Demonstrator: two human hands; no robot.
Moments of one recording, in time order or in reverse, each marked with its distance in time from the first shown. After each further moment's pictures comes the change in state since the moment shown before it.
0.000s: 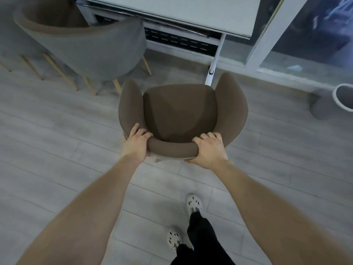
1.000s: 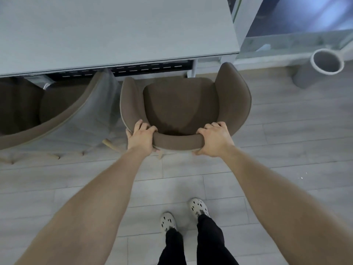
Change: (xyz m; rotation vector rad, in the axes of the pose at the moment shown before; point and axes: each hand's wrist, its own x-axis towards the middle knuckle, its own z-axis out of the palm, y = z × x) left_hand 0.326 -0.053 -0.149 0.117 -0.158 0.331; right_hand 0.252 -0.005 -0.082 0.075 -0.114 0.321
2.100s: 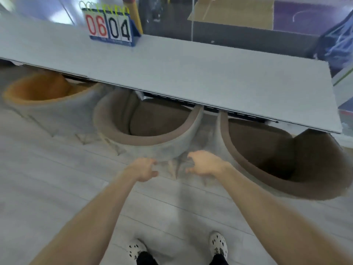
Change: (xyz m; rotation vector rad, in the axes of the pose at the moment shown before) left_hand -0.141 -0.310 -0.091 -0.185 -0.192 -0.250; right_hand 0.119 -0.347 -0.129 0.031 -0.330 -0.378
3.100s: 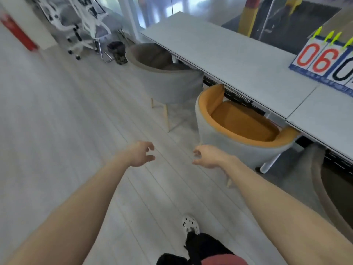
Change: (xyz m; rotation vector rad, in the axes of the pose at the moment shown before) left_hand -0.169 -0.863 -0.154 -0.342 0.235 -0.414; right_hand 0.442 -0.796 -0.101 -0.152 -0.129 -0.389
